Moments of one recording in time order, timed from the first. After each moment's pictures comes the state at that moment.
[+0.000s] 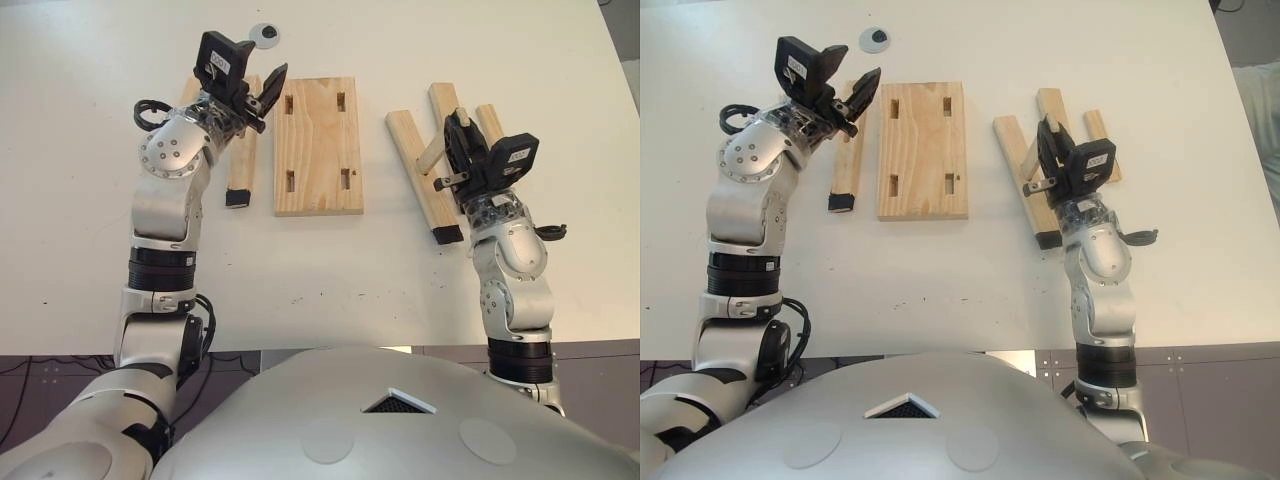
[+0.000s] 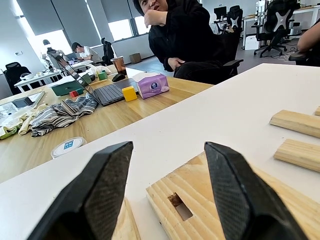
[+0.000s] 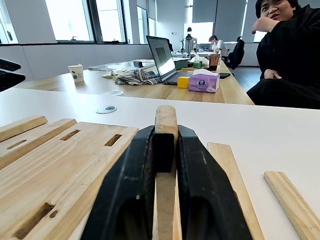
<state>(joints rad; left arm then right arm) -0.30 0.34 -0.05 -0.01 -0.14 0.31 -0.42 0.19 -0.17 0.04 -0.28 0.19 0.08 0.24</state>
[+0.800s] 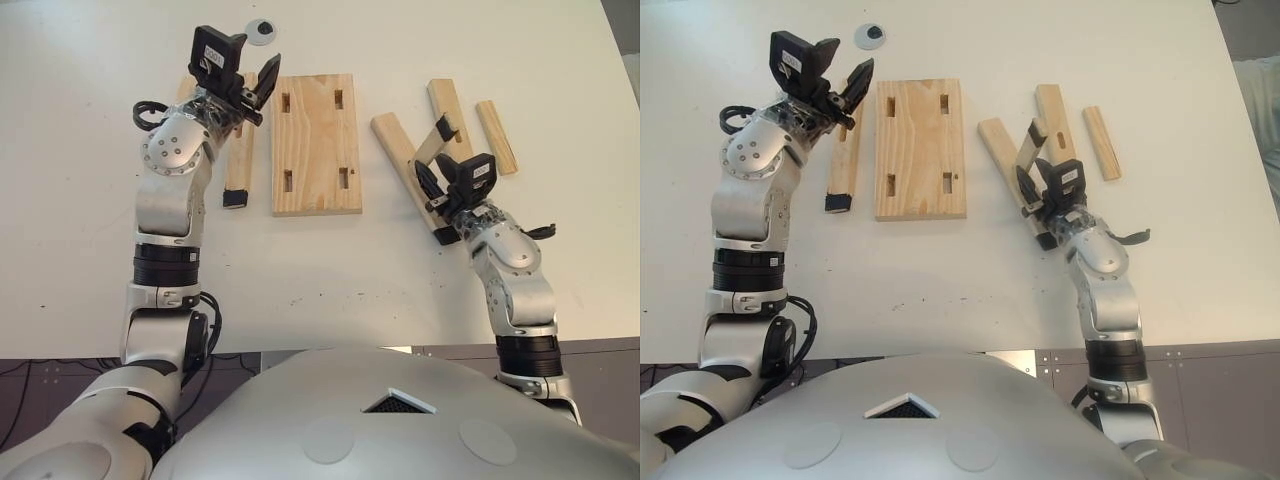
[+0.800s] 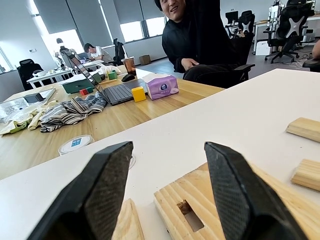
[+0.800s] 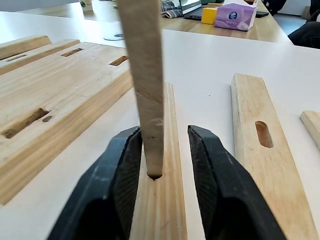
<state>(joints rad) -0.32 0.30 -0.02 0.04 -0.13 0.26 -0.37 0.15 -0.29 0.06 -0.19 0.15 0.23 0.40</state>
